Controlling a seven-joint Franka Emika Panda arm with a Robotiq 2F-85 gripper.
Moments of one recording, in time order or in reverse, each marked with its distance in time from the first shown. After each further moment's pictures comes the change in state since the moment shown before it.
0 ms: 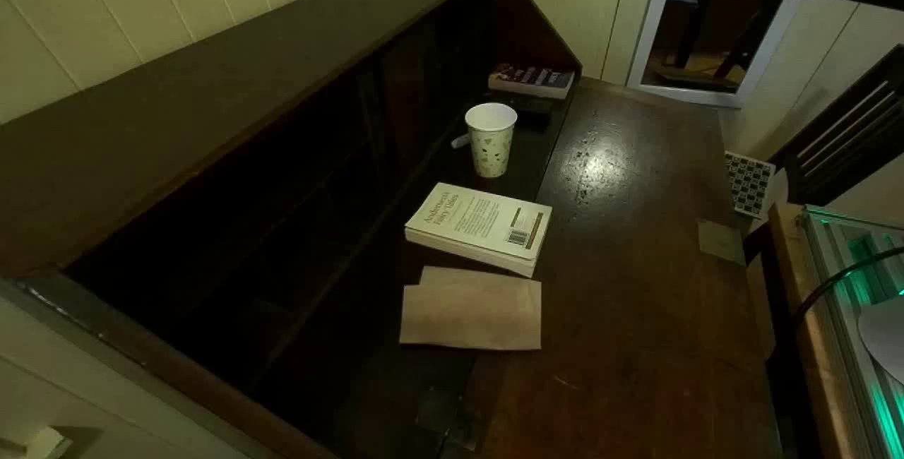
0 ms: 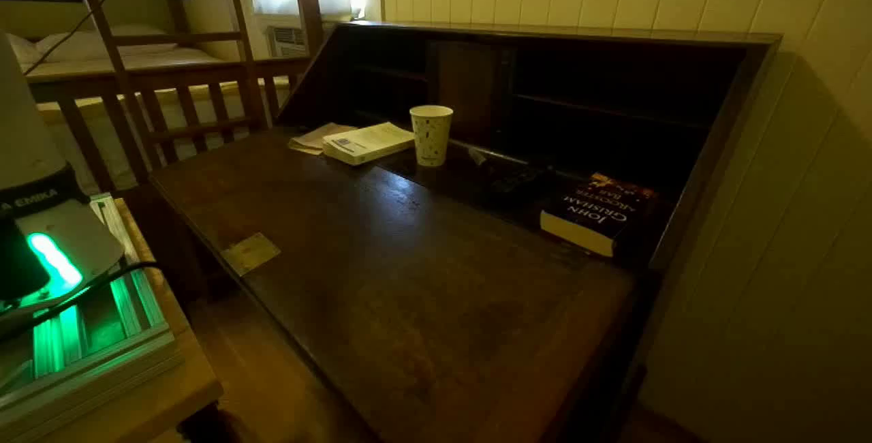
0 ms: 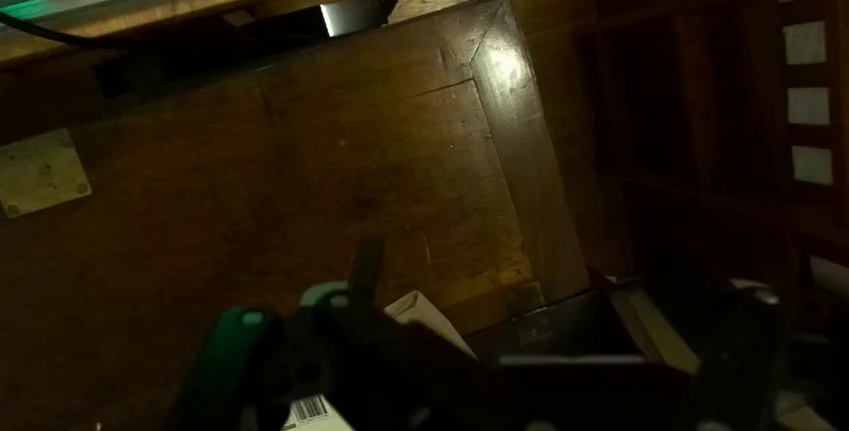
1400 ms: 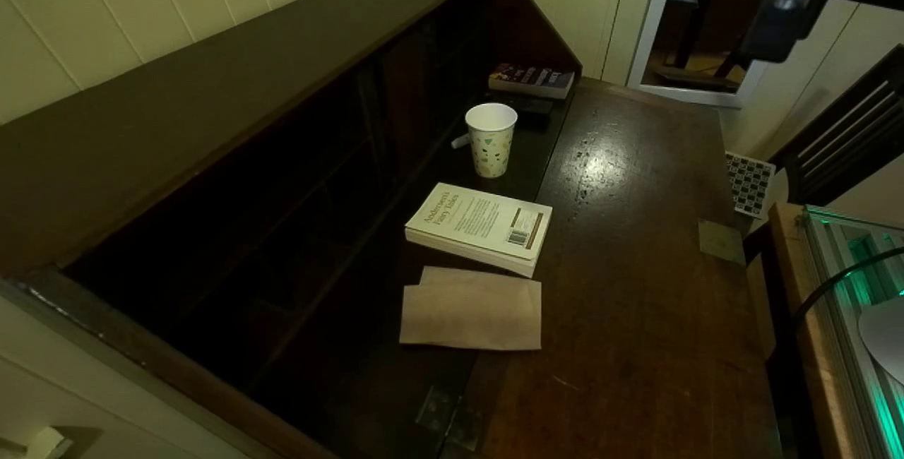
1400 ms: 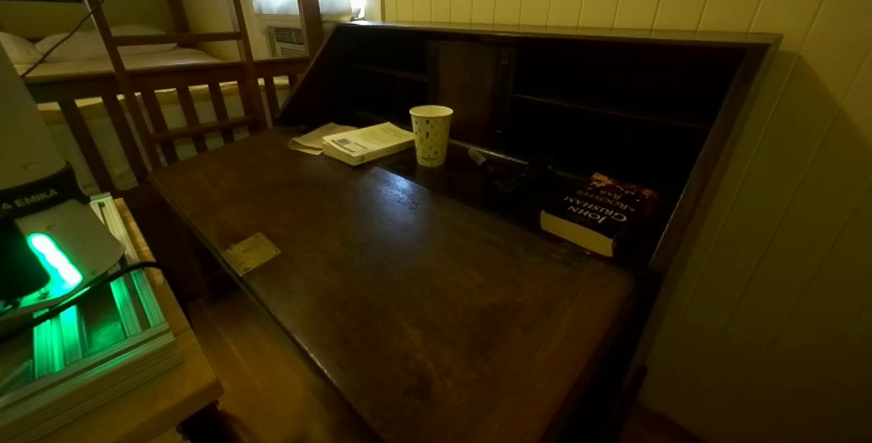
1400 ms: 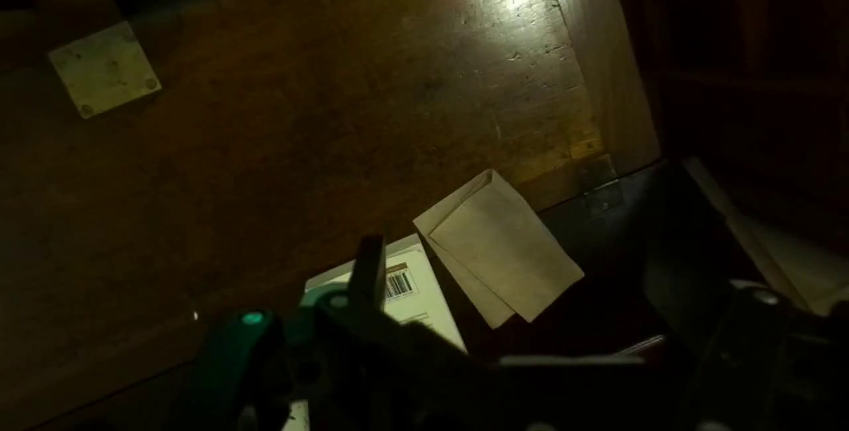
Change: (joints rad) arm -0.147 -0.001 -0.091 0.000 -0.114 0.067 -0.118
